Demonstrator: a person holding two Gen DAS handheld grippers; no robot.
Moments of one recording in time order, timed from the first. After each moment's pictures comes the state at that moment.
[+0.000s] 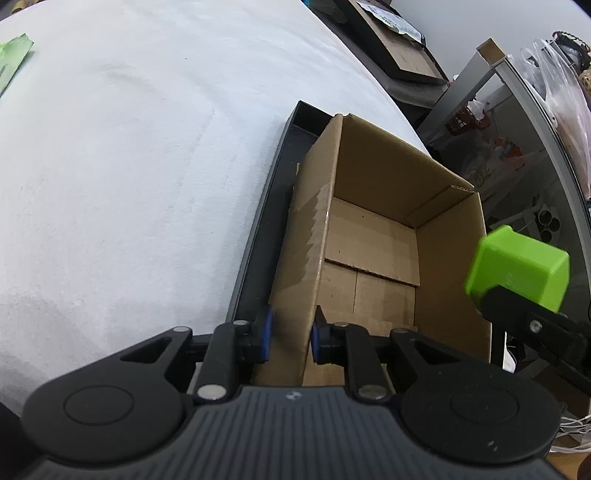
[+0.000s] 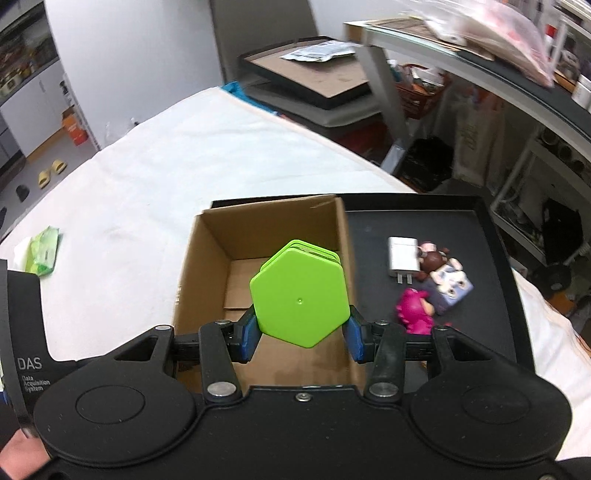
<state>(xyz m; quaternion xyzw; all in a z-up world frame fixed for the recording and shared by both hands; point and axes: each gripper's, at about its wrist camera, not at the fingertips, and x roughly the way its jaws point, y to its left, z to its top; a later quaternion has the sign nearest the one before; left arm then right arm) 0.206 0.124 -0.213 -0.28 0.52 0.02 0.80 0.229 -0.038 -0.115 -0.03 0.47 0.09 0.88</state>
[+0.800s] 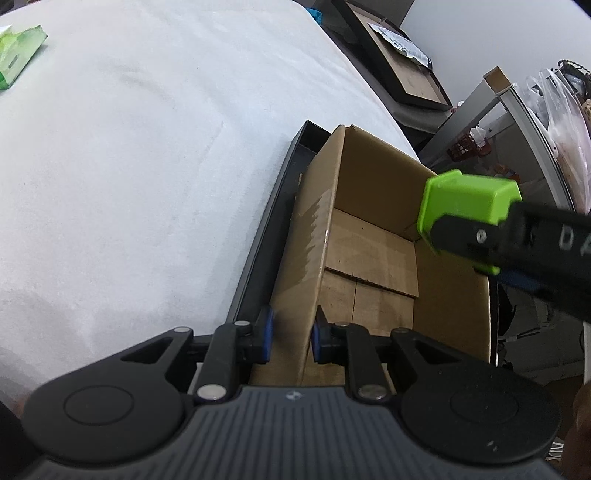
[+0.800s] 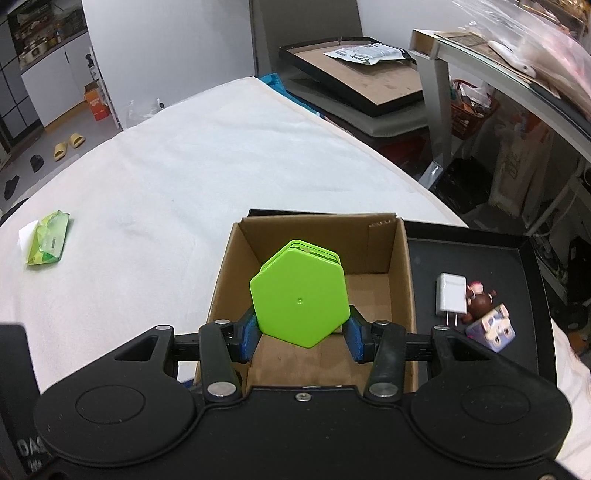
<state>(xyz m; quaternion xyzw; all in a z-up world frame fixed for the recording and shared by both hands) 0.197 0.129 -0.213 -0.31 0.49 0.04 0.81 0.267 0.010 -0.122 -0.07 0.47 0.13 0.87</state>
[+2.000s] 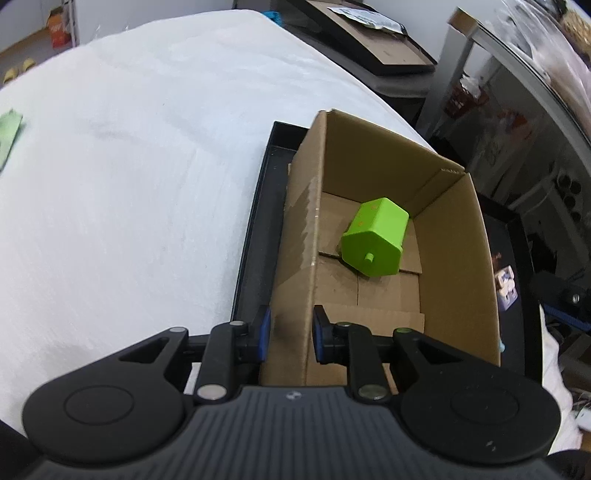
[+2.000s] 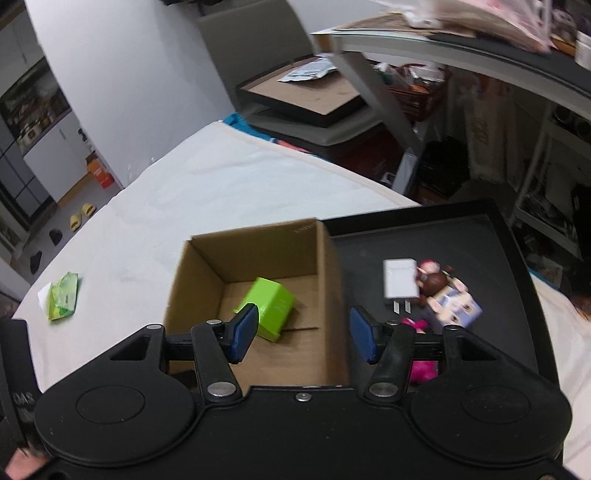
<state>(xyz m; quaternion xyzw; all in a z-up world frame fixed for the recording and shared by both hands) 0.210 0.090 -0.196 -0.17 0.51 0.05 0.84 0.258 -0.126 -0.130 0.07 0.44 0.13 0.88</state>
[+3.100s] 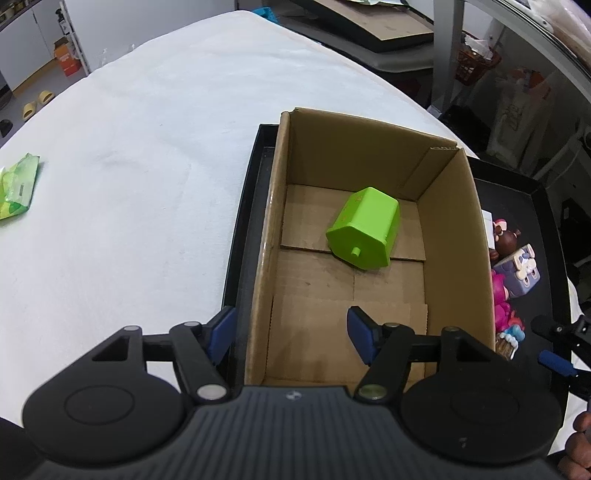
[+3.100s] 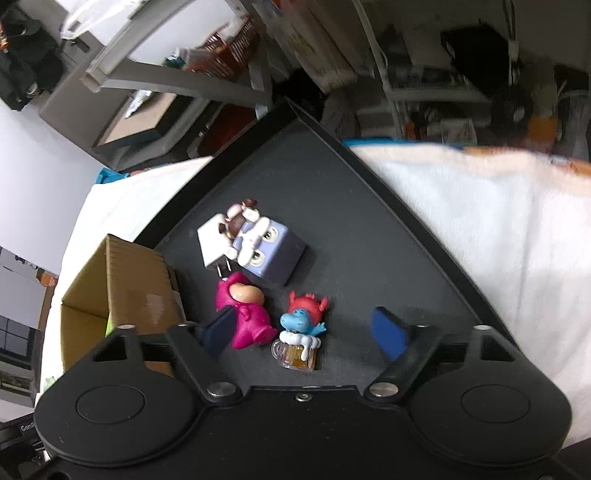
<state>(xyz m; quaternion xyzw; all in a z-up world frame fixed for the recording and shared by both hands) 0.231 0.045 -0.179 -0.09 0.55 0.10 0.82 0.253 -0.271 -0.226 0.28 0.50 -0.01 0.82</state>
